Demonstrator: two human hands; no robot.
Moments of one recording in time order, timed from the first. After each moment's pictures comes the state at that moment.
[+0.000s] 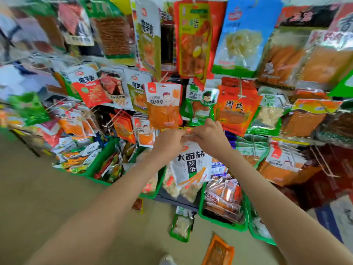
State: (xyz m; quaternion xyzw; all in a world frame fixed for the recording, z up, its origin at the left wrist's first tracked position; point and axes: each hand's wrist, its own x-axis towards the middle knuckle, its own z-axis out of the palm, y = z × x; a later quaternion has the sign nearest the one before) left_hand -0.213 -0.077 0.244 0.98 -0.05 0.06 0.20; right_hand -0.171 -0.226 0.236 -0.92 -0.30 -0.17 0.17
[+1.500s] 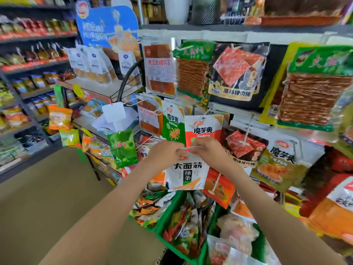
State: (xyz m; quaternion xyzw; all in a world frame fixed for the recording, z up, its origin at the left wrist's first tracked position) left_hand -0.058 0.539 0.283 0.99 0.03 0.05 0.13; right_hand 0.024 0.388 0.266 -0.83 -0.42 -0.03 0.36
